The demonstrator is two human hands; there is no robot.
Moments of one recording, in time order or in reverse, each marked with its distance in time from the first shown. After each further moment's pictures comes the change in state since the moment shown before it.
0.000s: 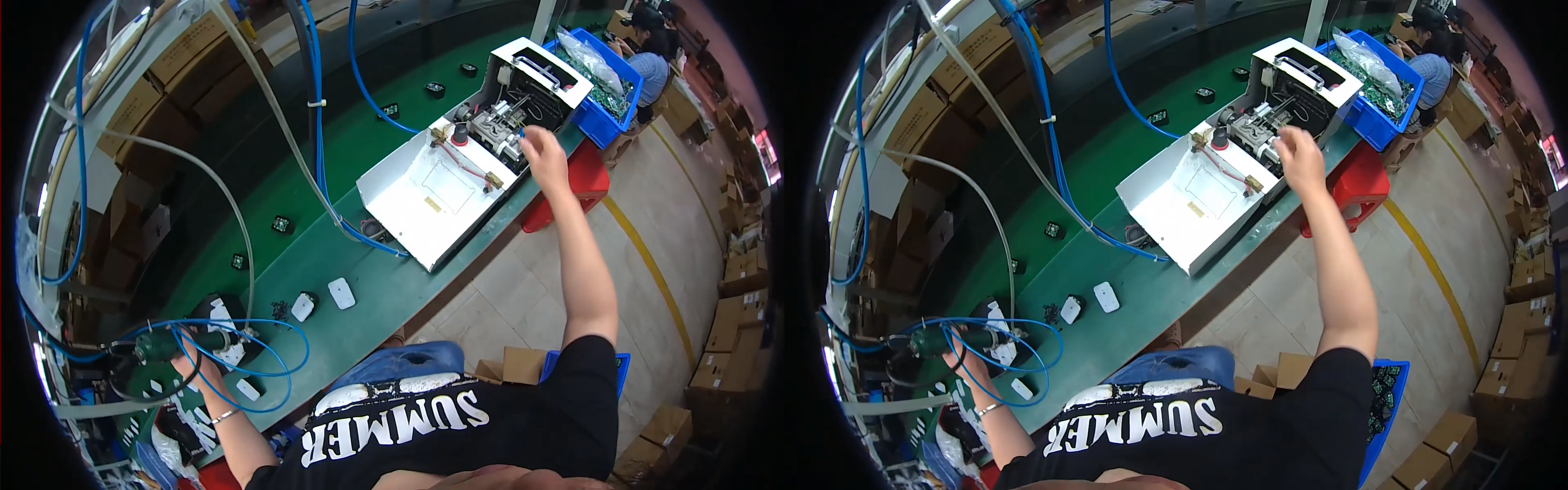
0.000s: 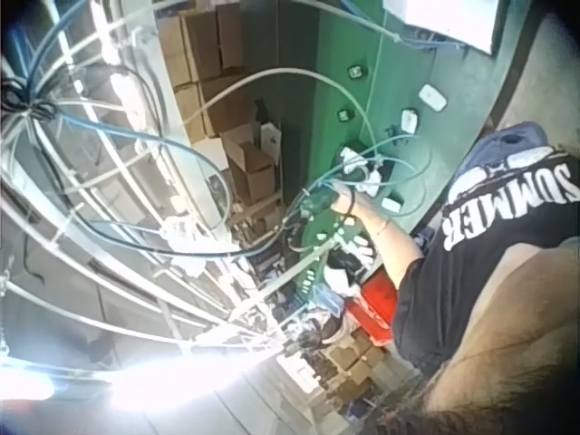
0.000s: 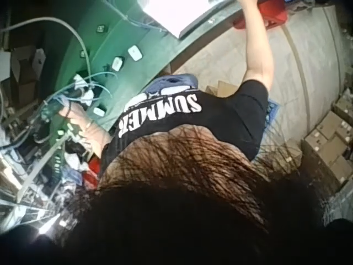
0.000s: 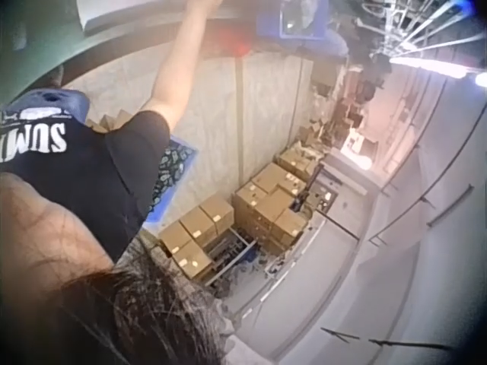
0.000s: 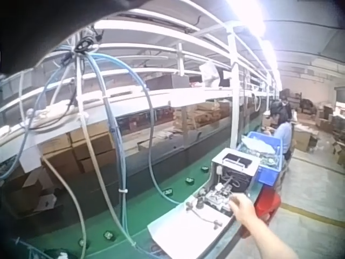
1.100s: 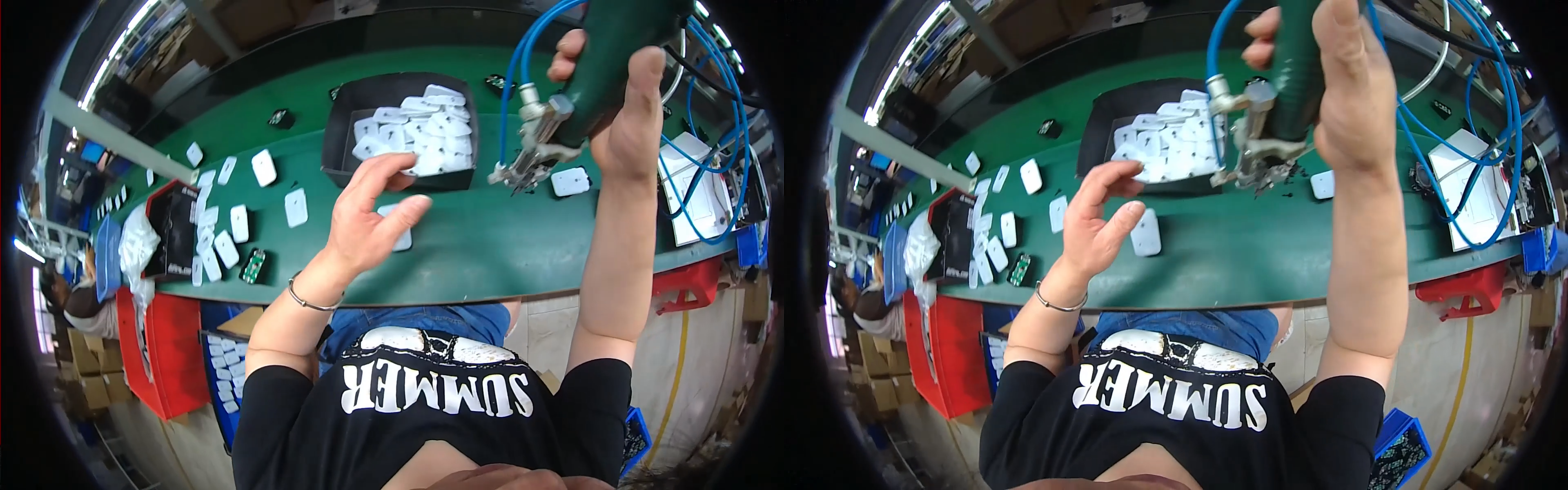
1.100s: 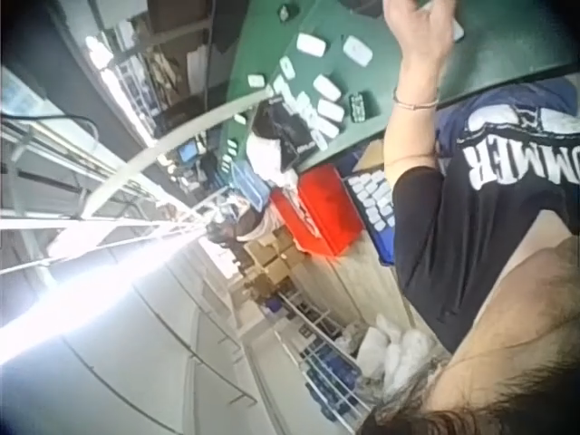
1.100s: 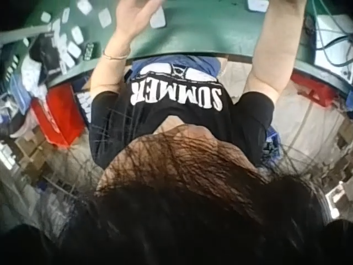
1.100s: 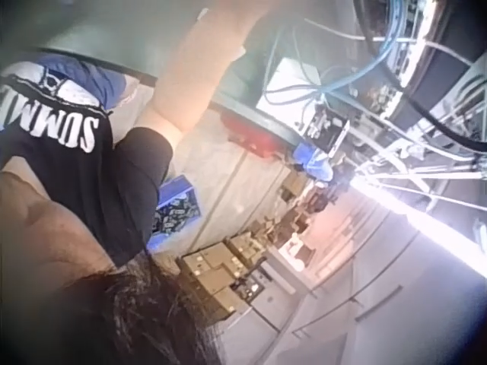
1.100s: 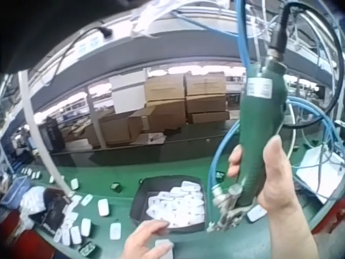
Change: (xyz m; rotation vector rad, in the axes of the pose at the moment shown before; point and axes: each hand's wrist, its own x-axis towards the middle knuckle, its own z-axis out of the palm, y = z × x) left_hand -0.027 -0.123 -0.227 0.124 -0.542 0.480; right_hand -0.273 -0.501 0.246 1.448 -0.780 -0.237
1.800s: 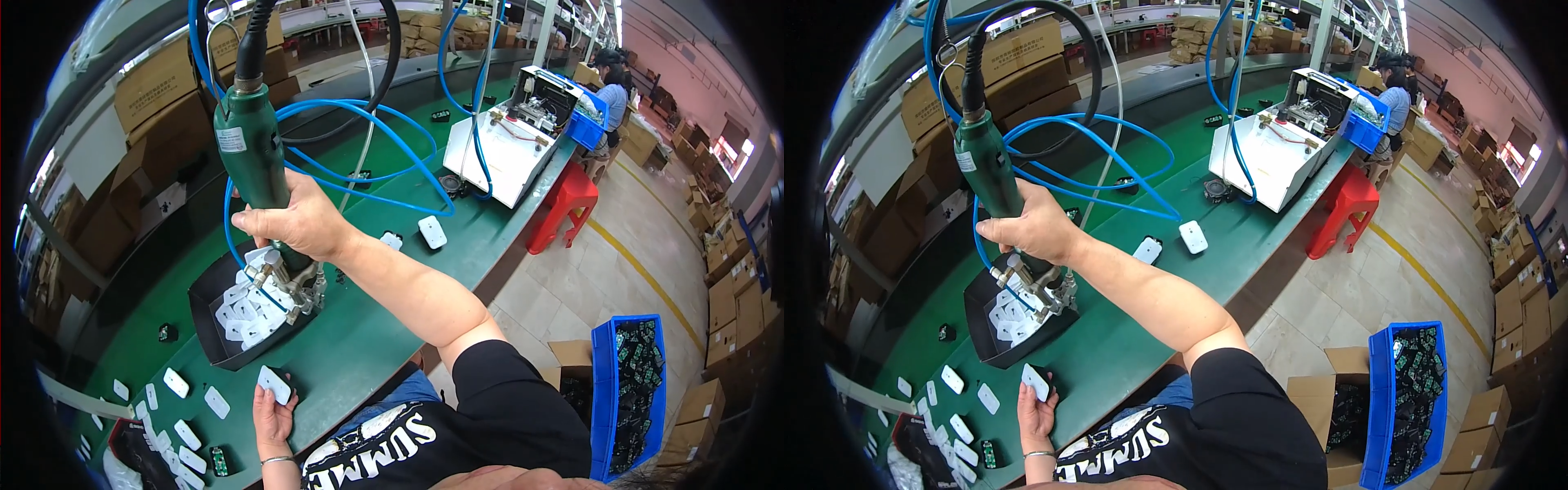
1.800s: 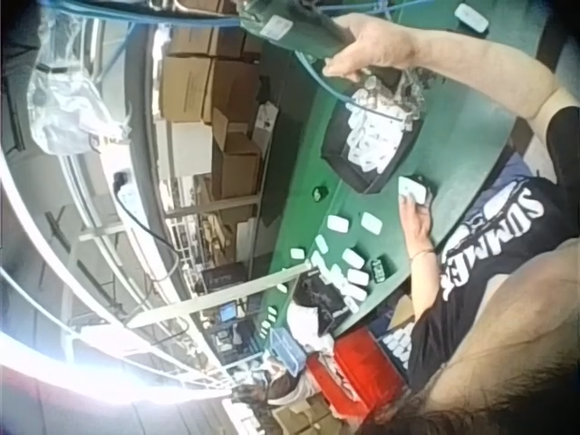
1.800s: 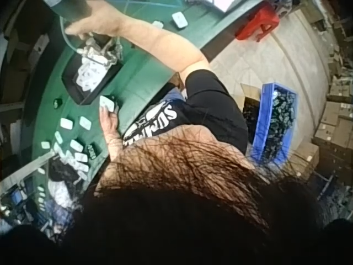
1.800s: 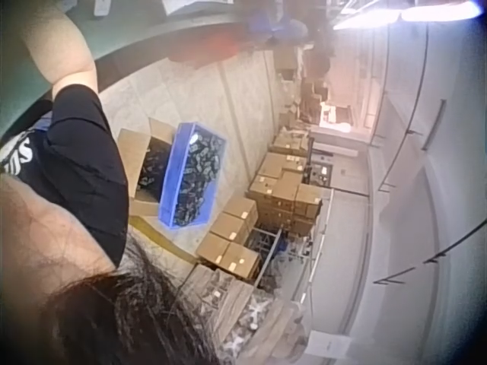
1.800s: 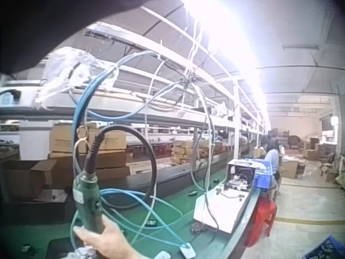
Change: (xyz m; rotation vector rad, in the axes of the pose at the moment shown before) left_hand -0.112 -0.086 -0.007 -1.162 0.038 -0.928; right_hand 0.008 -0.013 0.045 0.114 0.118 0.107
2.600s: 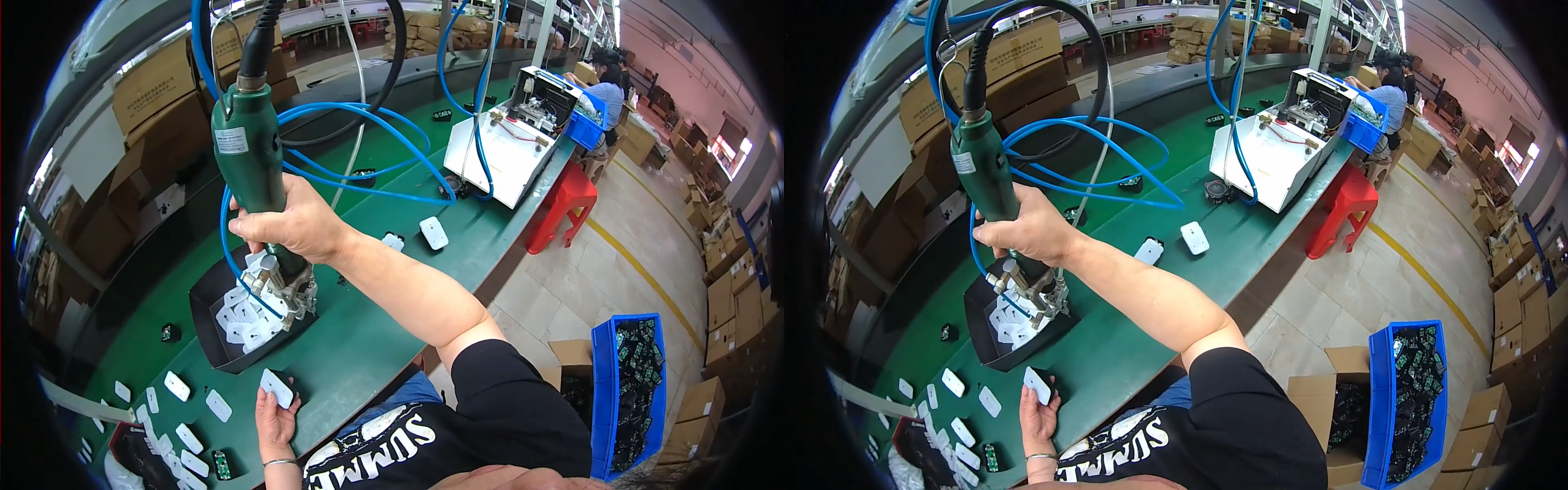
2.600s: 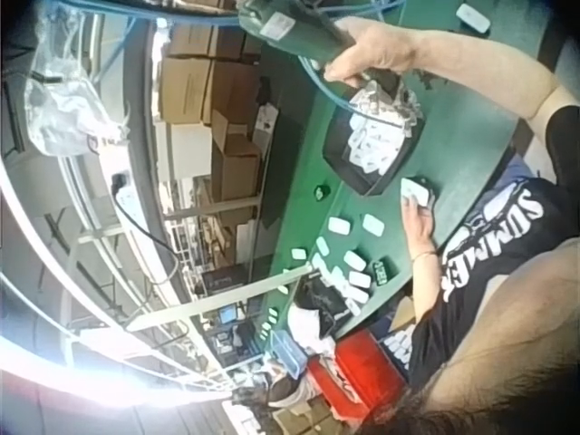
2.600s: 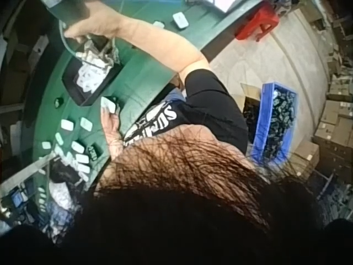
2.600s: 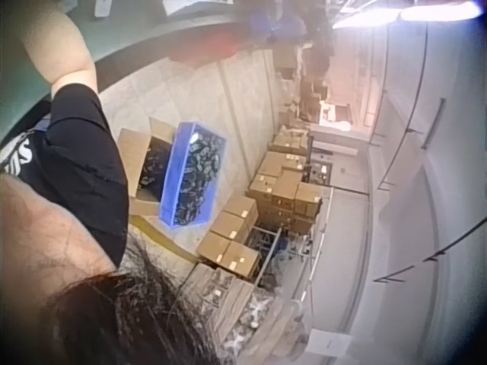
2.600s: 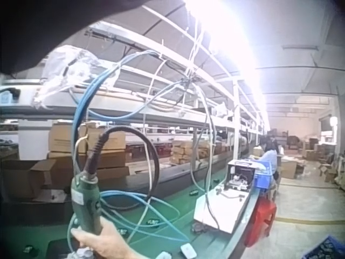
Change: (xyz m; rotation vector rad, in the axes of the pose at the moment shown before) left_hand 0.009 -0.008 0.002 -0.019 -0.018 0.005; right_hand 0.008 0.000 -0.002 0.037 -0.065 0.023
